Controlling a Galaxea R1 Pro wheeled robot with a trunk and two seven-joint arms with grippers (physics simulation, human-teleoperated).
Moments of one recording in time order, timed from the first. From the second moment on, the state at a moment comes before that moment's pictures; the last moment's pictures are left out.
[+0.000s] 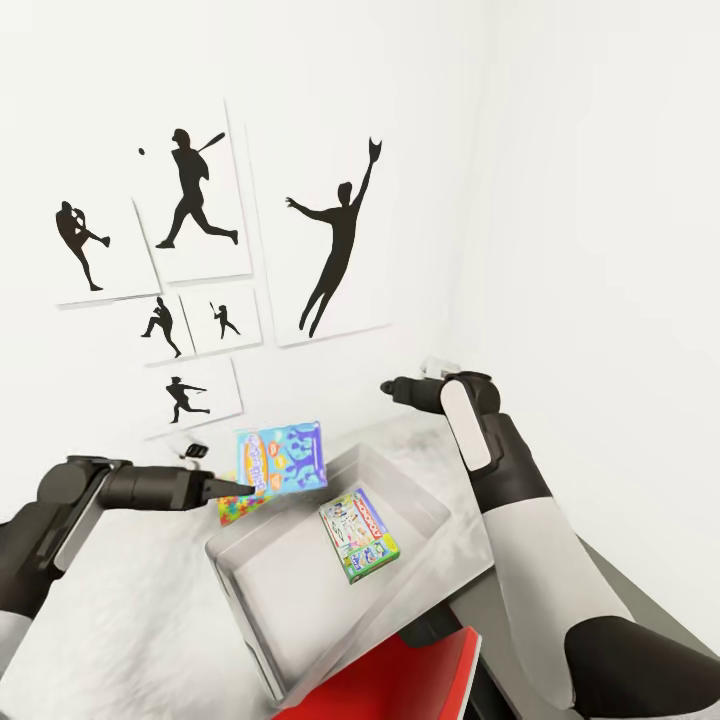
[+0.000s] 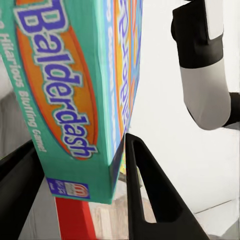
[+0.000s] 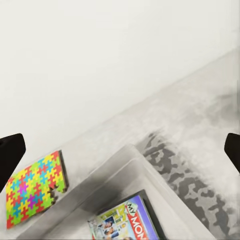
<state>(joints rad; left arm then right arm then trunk) -0.65 0.43 -0.10 -1.26 0.30 1.04 -1.55 -0.98 0.17 0.08 -1.13 -0.48 0.91 -0.30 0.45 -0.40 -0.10</state>
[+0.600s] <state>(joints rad) -0.54 0.40 -0.17 -1.30 0.28 1.02 -1.53 -0.96 0.17 0.09 -1.13 -0.50 0.91 -0.31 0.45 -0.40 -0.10</state>
